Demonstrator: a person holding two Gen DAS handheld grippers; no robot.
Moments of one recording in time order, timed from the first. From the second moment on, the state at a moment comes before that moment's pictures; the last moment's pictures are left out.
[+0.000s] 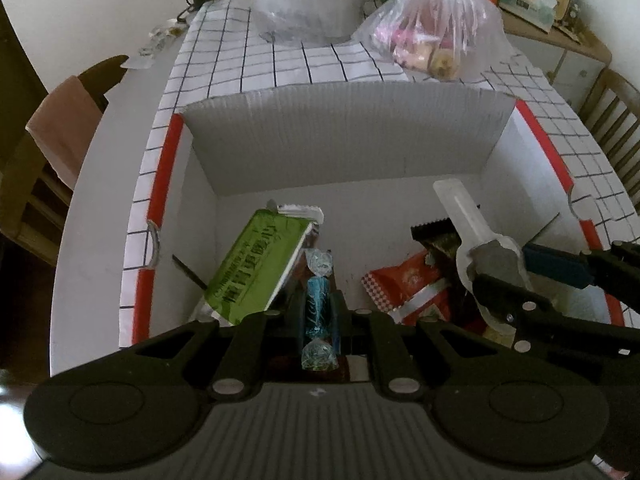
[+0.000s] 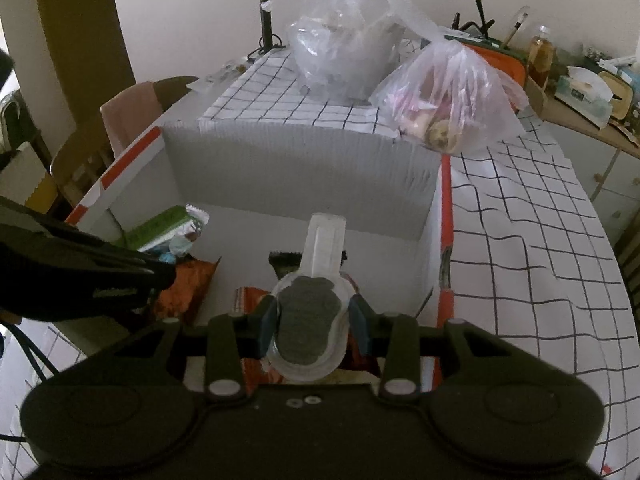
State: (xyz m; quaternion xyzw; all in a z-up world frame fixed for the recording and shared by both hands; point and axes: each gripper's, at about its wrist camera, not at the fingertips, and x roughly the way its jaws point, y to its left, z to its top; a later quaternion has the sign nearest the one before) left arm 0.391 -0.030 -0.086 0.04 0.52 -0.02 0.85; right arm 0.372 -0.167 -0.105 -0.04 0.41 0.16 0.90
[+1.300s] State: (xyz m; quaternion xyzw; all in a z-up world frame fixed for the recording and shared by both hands) left arm 0.309 -0.031 -0.020 0.01 0.44 -0.06 0.89; right arm 0.305 -0.190 -0.045 -0.01 0.35 0.16 0.92
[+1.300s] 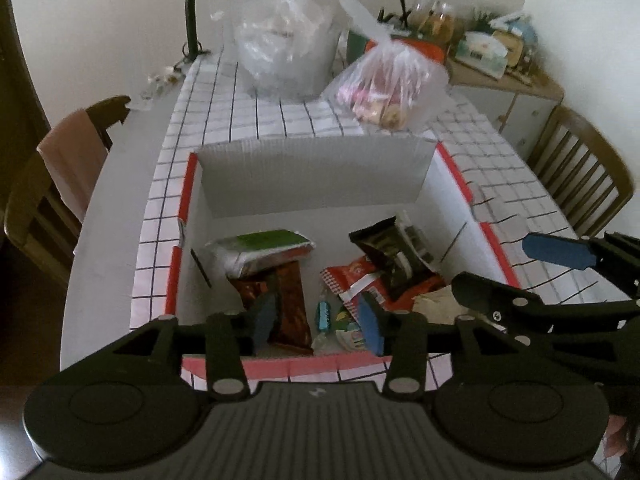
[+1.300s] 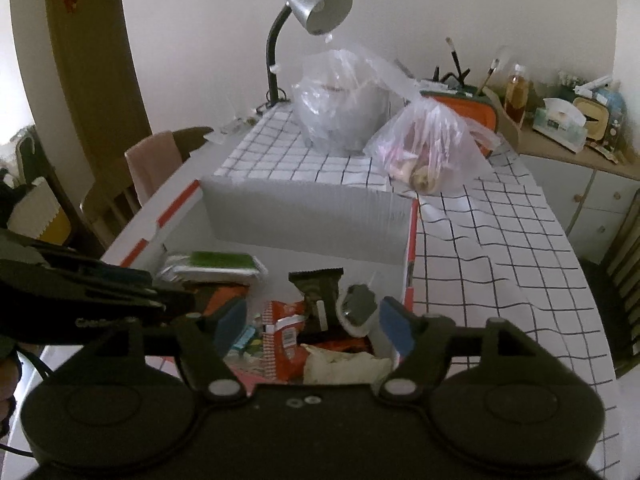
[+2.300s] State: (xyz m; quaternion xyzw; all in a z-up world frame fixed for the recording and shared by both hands) left arm 0.171 0.001 0.024 -0.01 0.37 -0.06 0.93; right arm 0.178 -0.182 -0.004 0.02 0.30 0.21 0.93
